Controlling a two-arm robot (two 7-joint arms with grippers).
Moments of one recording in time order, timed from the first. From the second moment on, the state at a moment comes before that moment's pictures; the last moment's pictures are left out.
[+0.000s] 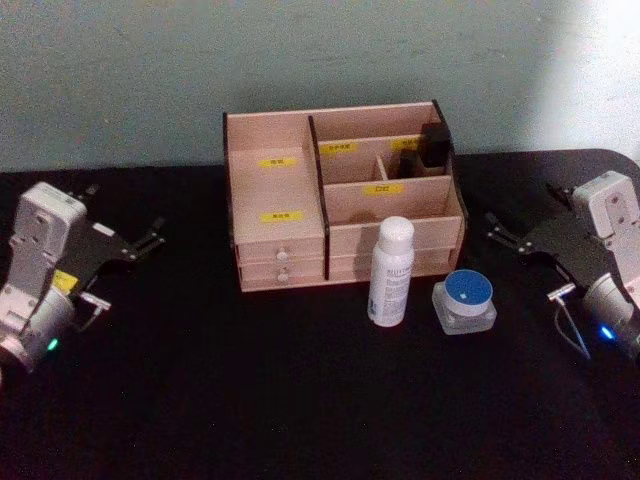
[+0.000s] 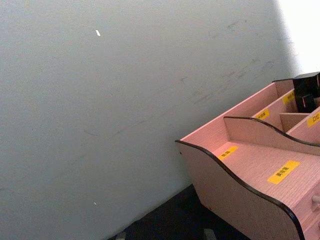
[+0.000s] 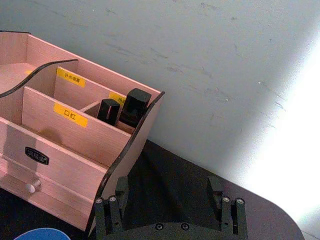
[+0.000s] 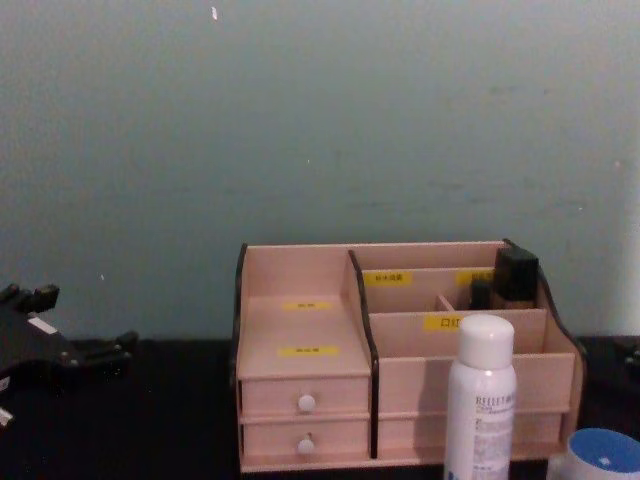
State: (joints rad) left arm -0.20 0.60 0.45 -1.41 -0.25 -0.12 0.03; right arm 0.20 0.60 -0.45 -1.41 0.25 -0.12 -0.03
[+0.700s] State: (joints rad) left arm -0.20 0.60 0.45 -1.41 -0.25 -0.12 0.03; right arm 0.20 0.60 -0.45 -1.41 0.25 -0.12 -0.03
